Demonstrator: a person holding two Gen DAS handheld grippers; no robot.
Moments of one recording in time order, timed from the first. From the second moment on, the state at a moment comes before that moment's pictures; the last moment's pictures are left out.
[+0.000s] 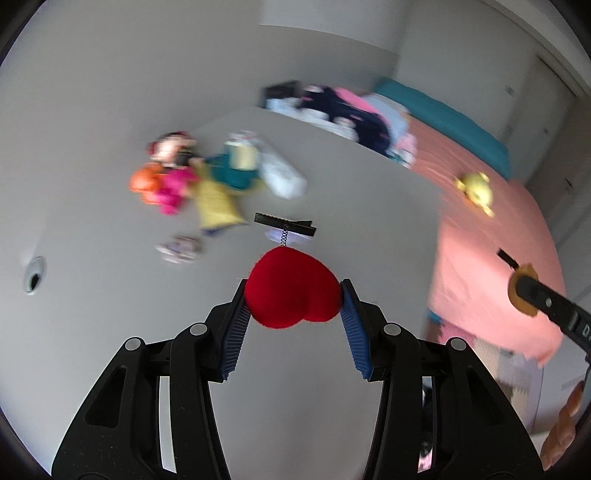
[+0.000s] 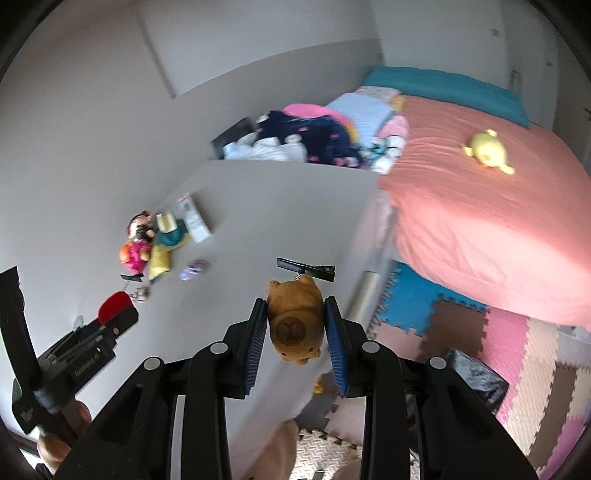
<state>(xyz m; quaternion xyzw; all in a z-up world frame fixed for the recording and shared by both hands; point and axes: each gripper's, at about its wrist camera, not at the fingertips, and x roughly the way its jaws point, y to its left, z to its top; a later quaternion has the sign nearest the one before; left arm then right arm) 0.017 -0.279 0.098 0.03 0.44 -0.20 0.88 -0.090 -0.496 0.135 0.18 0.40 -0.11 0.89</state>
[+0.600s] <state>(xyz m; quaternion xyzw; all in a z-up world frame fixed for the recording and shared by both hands) -0.149 -0.497 0.051 0.15 0.45 -0.37 0.80 -0.278 -0.641 0.093 0.25 0.38 -0.25 0.85</state>
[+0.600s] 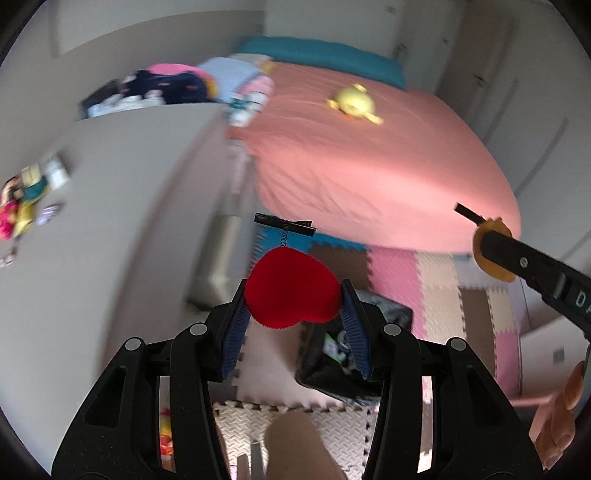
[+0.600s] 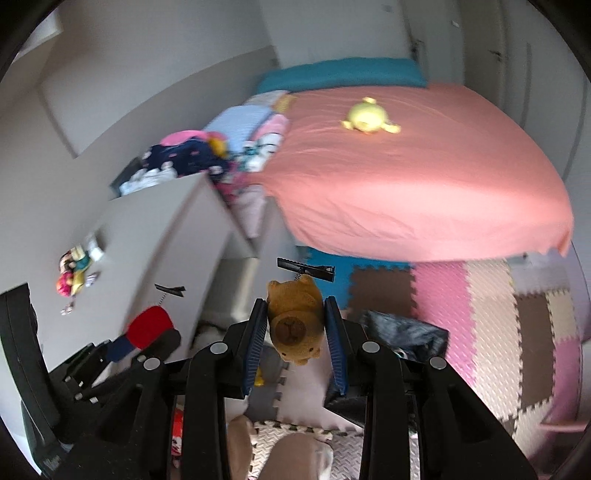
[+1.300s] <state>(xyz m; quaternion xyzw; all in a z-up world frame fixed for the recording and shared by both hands) -0.234 -0.618 -0.018 0.25 0.46 -0.42 0.74 -0.348 -0.753 0.023 0.29 0.43 -0.37 0.77</state>
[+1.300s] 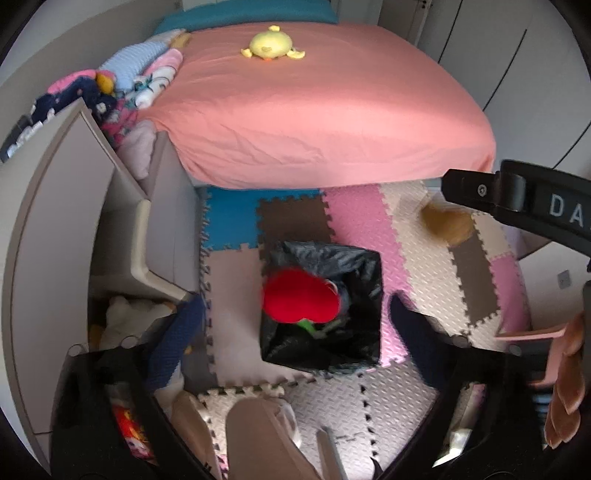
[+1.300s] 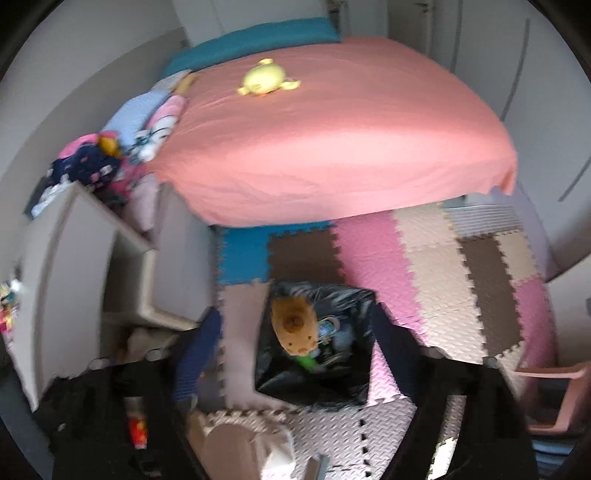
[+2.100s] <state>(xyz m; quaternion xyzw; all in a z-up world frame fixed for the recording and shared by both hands) -0.188 -0.572 -0.002 0.20 0.47 -0.42 0.75 -0.315 -0.719 0.049 0.28 0.41 -0.35 0.80</state>
